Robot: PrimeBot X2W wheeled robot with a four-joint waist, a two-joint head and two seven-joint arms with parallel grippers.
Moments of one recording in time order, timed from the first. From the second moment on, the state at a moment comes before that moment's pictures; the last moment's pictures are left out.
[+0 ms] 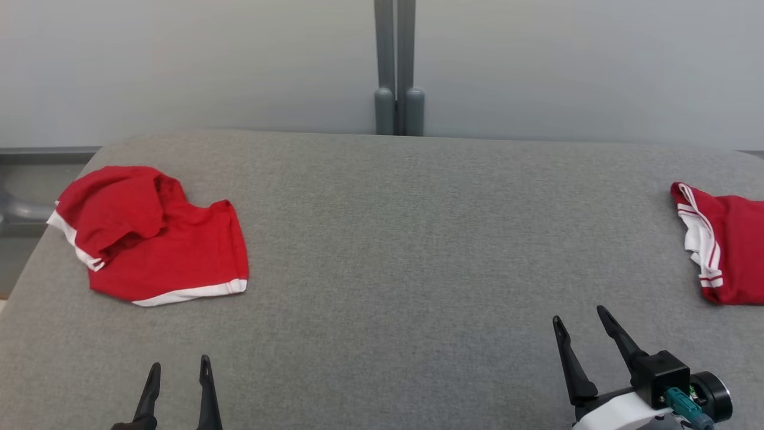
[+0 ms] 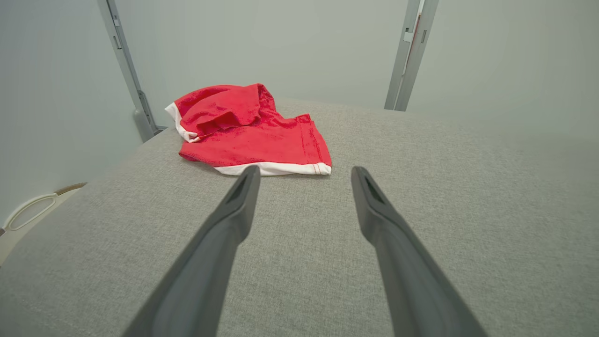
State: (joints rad) left arm 0.19 0.05 -0.01 0.15 -0.17 0.01 -0.26; right arm 0.09 -0.09 0.07 0.18 0.05 0.13 -0.26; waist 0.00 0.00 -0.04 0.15
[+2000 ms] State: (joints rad) left arm -0.40 0.10 -0.35 0.08 -0.38 -0.12 0.54; right arm -0.09 -0.09 -0.01 0.19 0.15 0.13 -0.26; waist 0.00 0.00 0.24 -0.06
